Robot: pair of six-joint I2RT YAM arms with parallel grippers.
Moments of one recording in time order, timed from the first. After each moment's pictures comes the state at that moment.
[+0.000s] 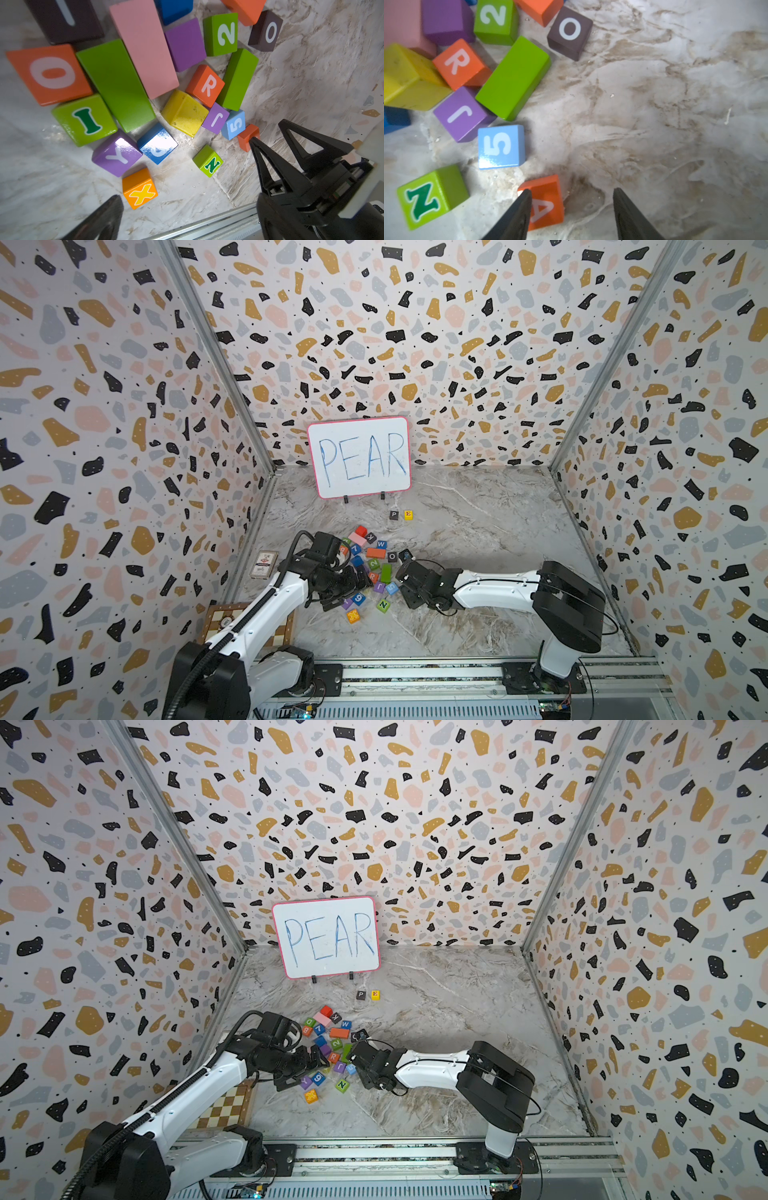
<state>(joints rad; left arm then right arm) -0.30 1.13 0.70 -0.82 0.40 -0.66 1.09 1.74 0.98 -0.32 0.29 0.45</state>
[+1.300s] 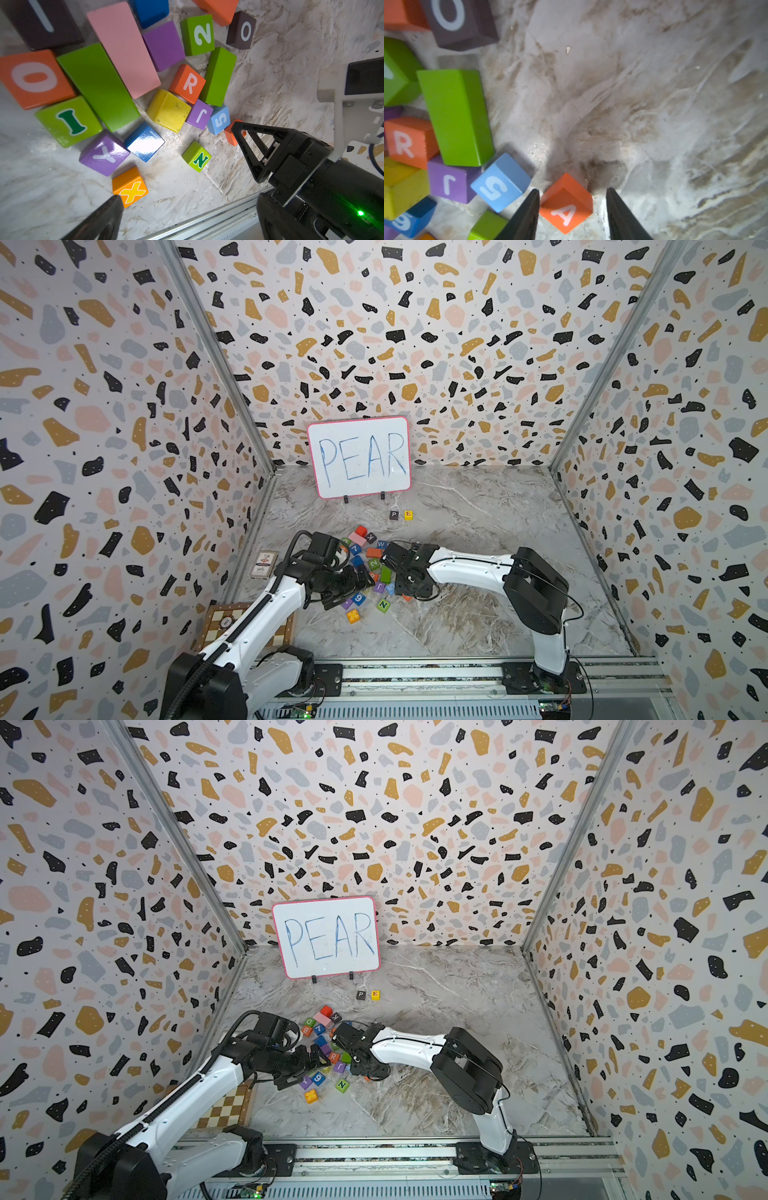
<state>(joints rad) -0.30 1.08 0.70 -0.81 0.44 -0.64 1.05 1.96 1.38 -0.79 0.10 1.11</state>
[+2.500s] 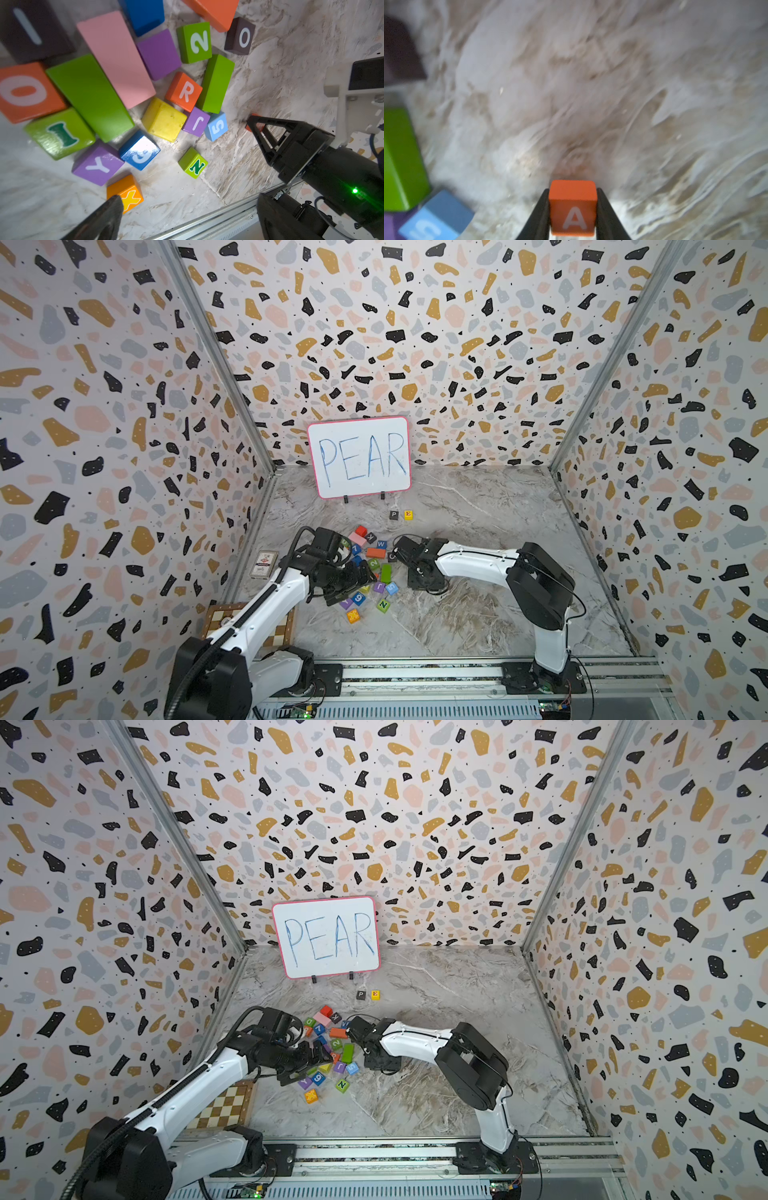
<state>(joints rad) -0.30 1.20 0.77 -0.79 0.45 -0.64 0.92 1.94 1.33 -0.80 0.17 0.96</state>
